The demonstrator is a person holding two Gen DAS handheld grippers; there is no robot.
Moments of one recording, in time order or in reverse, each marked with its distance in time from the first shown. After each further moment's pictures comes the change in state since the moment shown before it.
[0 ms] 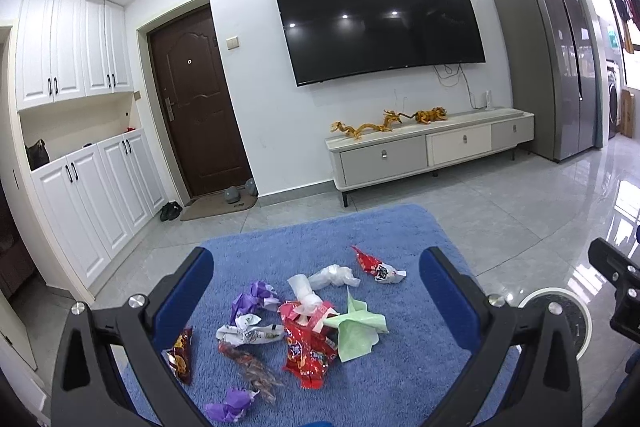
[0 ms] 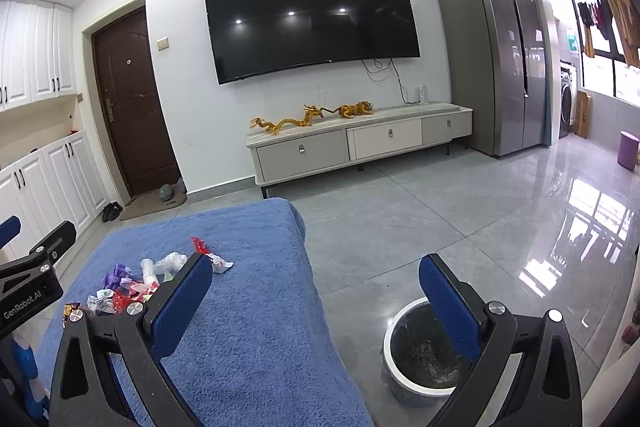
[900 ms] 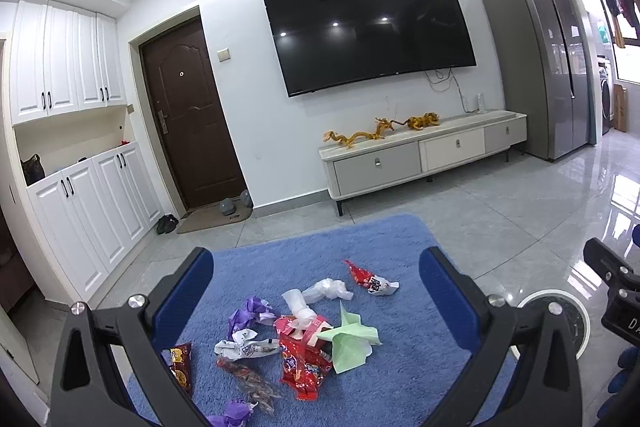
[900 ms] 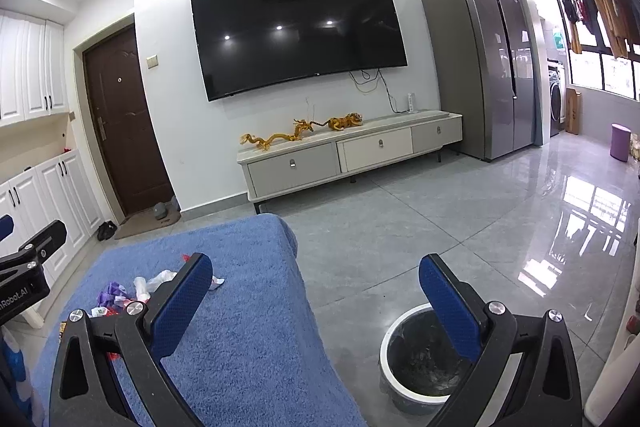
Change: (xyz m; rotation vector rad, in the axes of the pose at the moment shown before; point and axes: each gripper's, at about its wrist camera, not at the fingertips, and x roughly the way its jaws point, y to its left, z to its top) left arm -0.008 -0.006 0.015 0.033 -0.036 -0.020; right arm -0.005 -0.008 0.003 0.037 -0.057 -0.020
